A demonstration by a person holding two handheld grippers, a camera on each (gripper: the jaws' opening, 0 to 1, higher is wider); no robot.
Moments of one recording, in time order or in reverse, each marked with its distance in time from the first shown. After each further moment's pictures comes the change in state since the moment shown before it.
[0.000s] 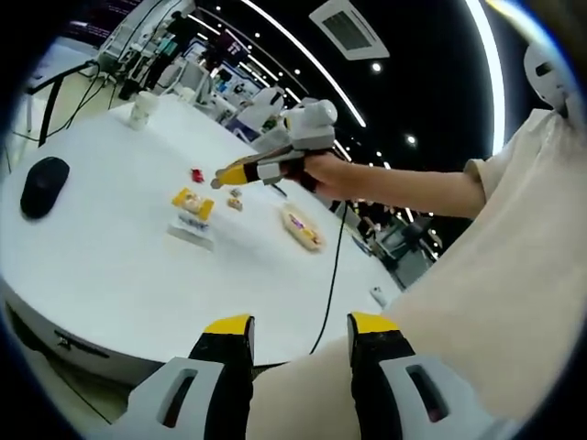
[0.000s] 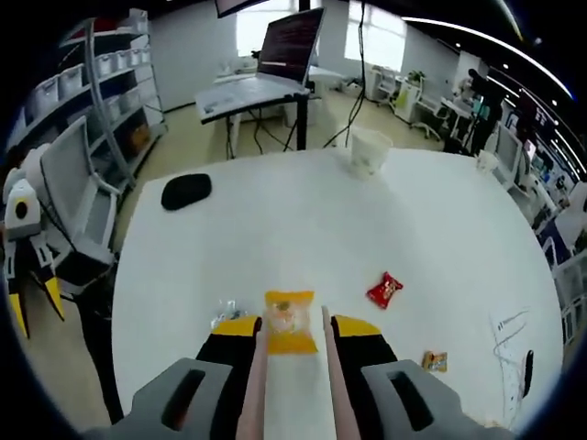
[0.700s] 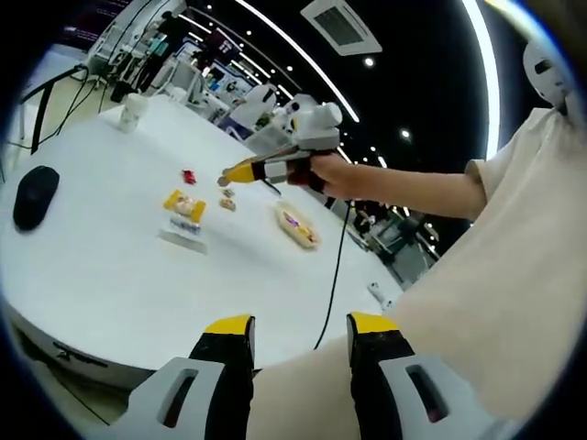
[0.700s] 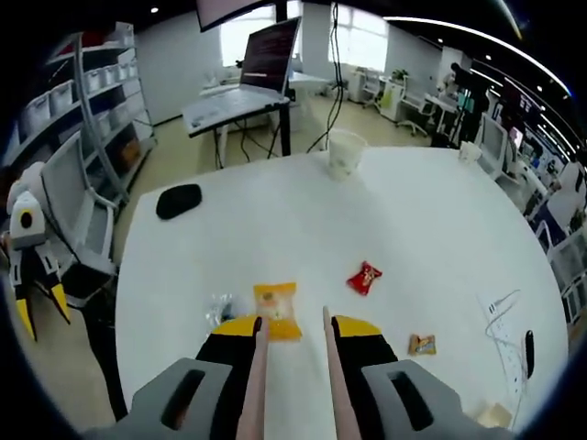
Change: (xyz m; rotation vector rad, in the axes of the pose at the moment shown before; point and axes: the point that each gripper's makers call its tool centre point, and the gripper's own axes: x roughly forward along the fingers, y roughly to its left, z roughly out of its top) left arm 0.007 -0.004 0.003 0.029 0.018 -0.021; right arm -0.026 -0.018 -0.008 0.075 -0.043 -0.031
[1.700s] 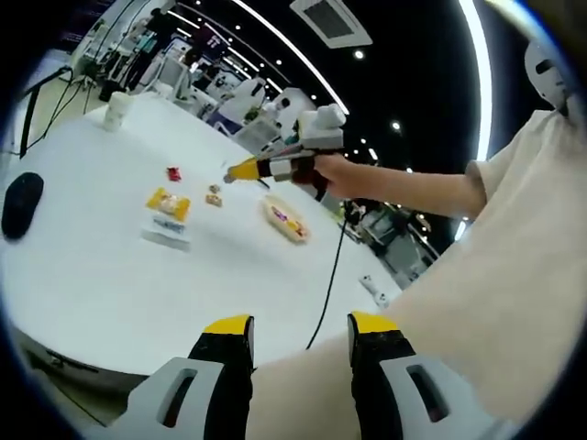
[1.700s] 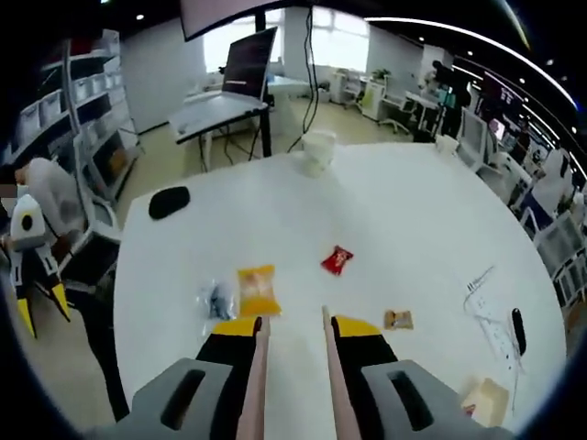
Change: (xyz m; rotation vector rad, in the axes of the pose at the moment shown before) left arm 0.009 -0.013 -0.003 0.028 0.039 -0.044; right arm -0.032 -0.022 -0.021 0.045 -0.006 -0.062
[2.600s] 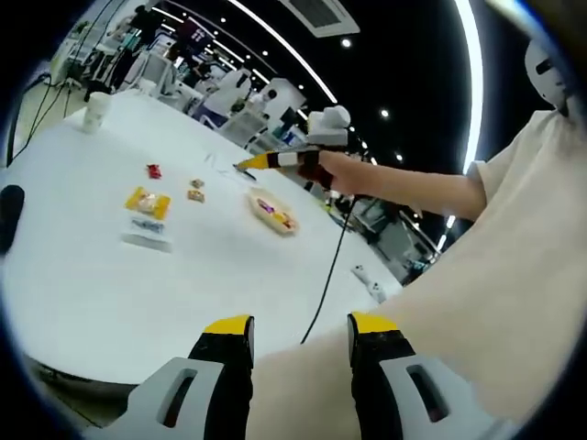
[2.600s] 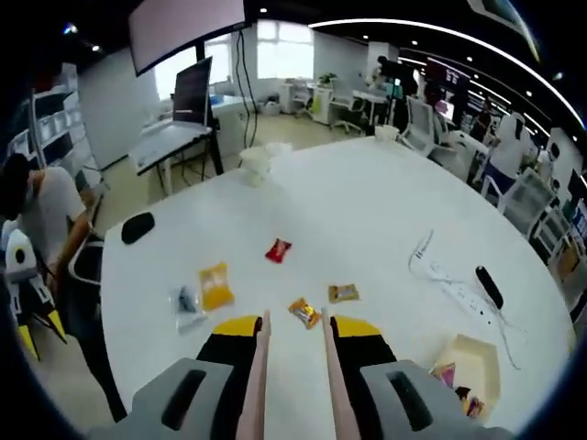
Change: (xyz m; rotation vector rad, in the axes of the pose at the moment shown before) left arm 0.013 -0.014 -0.003 0.040 0.049 -0.044; right arm -0.057 -0.029 -0.015 0.166 -0.069 -0.145
